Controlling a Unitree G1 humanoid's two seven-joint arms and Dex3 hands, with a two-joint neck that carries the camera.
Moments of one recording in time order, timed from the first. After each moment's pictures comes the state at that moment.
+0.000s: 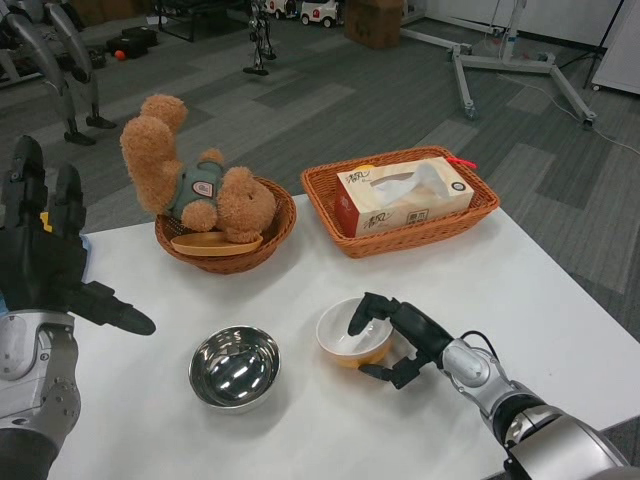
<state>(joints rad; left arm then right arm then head) -0.51 0.25 -0.05 0.65 -0.56 -0.75 -0.16 -0.41 -0.37 0.15 1.18 -0.15 -0.82 0.15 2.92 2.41</state>
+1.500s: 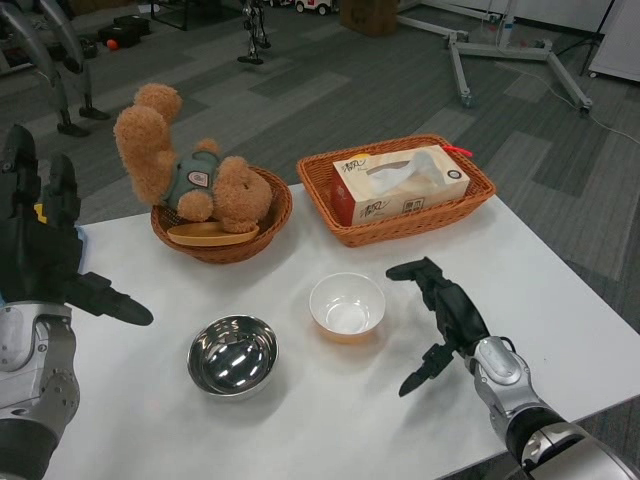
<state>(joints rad) -0.51 0.25 -0.05 0.65 -0.56 -0.75 -0.16 -0.27 -0.39 0.13 0.99 0.41 -0.78 0.19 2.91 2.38</state>
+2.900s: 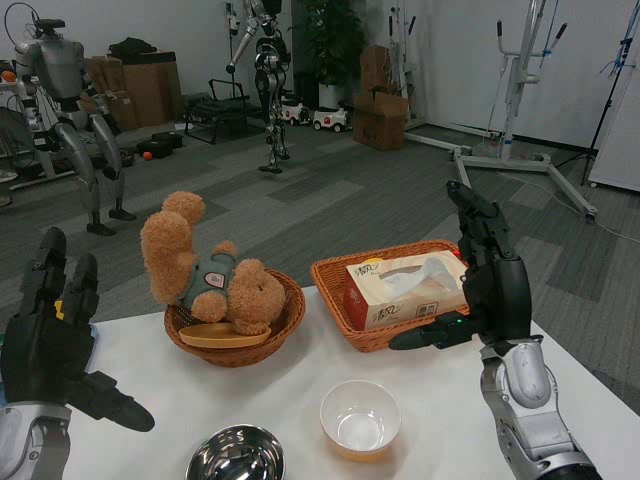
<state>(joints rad) -0.51 0.25 -0.05 0.65 -0.56 -0.75 -0.16 -0.32 -0.41 -0.08 0.29 0.39 -0.69 -0.08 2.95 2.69</state>
